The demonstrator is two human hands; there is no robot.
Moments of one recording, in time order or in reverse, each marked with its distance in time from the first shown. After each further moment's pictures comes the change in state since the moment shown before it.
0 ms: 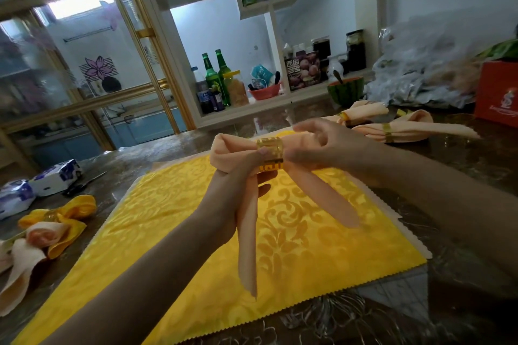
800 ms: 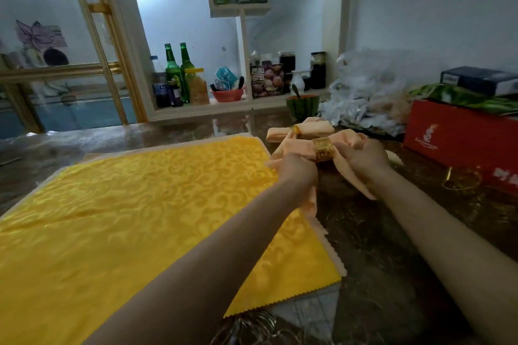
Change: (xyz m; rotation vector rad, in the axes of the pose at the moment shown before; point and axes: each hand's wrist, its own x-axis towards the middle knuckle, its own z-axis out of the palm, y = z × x) left_hand 0.082 -0.049 0.164 0.275 -0.033 -0.161; right_hand 0.018 0.096 -0.099 -0.093 0.771 0.324
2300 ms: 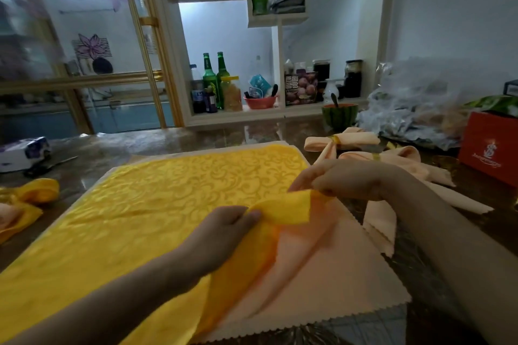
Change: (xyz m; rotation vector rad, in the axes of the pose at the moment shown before) left_hand -0.091 -0.050 -0.166 0.267 -0.055 0.105; right_hand -0.051 -0.071 0.039 -0.421 -1.058 -0.297
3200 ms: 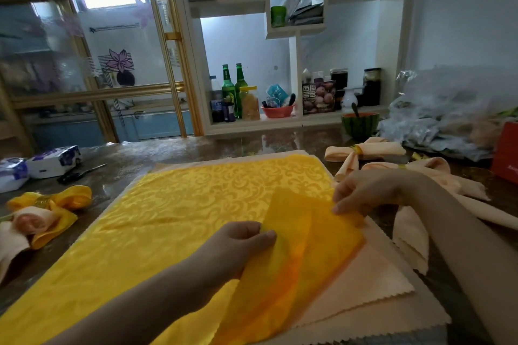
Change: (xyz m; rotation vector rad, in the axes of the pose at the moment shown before) left_hand -0.017 -0.001 -0.025 -0.274 -0.174 -0.159; right_hand 0.018 0.006 -0.008 -0.217 -0.042 0.145
